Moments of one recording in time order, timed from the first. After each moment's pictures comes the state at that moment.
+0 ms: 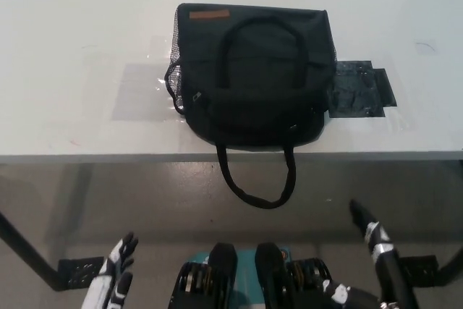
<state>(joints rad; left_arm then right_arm) 0.24 0.12 -0.05 -0.15 0.19 -0.28 -0.01 0.14 -0.07 0.12 -0.06 -0.13 -0.39 0.00</state>
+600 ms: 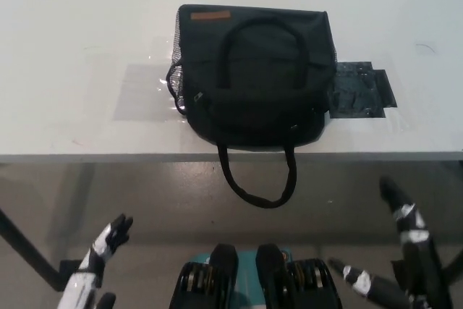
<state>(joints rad) 0.30 0.17 -0.06 -0.53 0.15 -0.23 -0.07 0.11 -0.09 0.08 -0.25 -0.14 -0.41 -0.01</state>
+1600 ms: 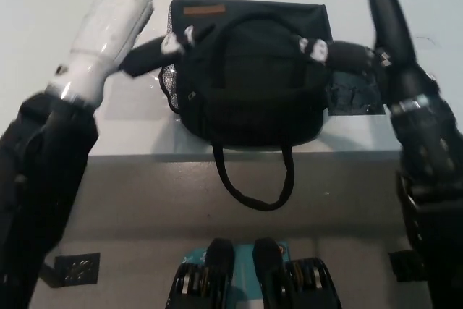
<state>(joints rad) -0.76 0.36 -0.20 -0.03 0.65 0.09 -0.18 -0.73 -0.11 0.09 0.03 -0.28 0.12 0.06</state>
